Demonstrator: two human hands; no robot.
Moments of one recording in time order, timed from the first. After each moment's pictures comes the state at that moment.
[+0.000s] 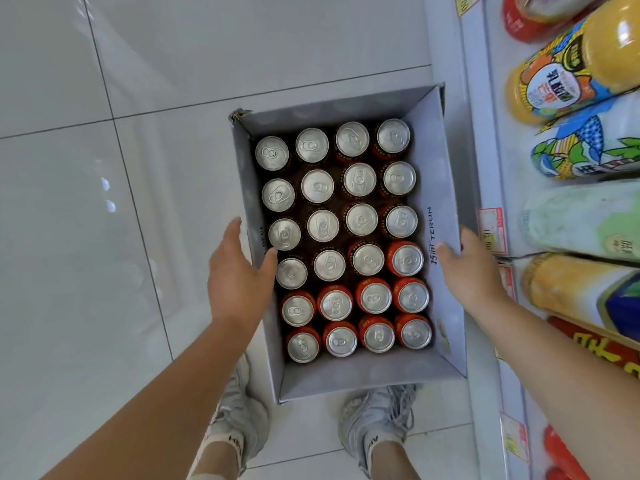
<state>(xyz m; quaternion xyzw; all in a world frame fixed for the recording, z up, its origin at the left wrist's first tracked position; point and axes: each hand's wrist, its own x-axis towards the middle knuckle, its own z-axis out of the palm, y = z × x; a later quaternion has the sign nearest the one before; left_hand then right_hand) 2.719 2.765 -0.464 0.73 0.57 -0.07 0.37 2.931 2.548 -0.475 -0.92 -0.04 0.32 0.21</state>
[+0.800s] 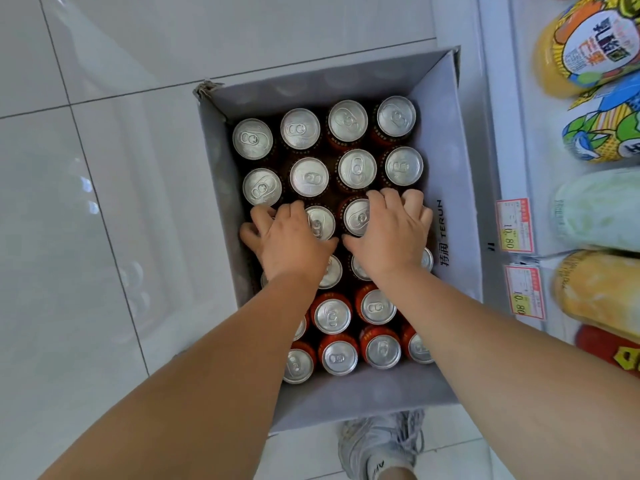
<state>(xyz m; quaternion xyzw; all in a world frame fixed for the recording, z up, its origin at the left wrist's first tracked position) 2.797 2.732 -0.545 0.84 0.46 -0.15 0.23 2.889 2.638 -0.542 -0.94 -0.30 0.16 0.00</state>
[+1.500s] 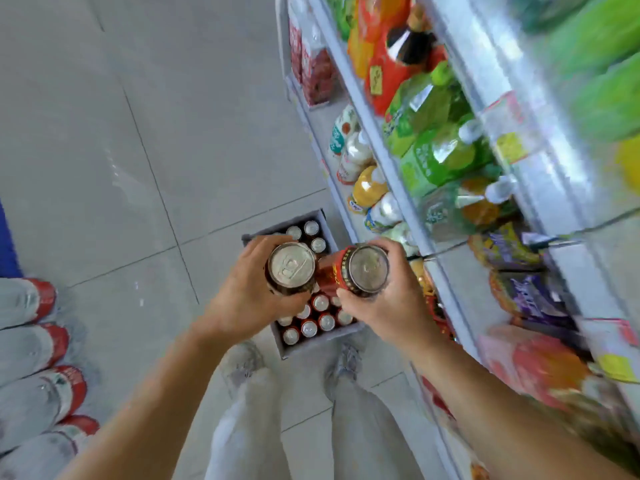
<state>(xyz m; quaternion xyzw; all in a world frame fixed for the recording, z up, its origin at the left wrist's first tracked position) 2.794 2.755 0.063 0.83 0.23 -0.08 0.51 2.882 2.561 0.071 -0.85 -0.12 0.25 0.45</state>
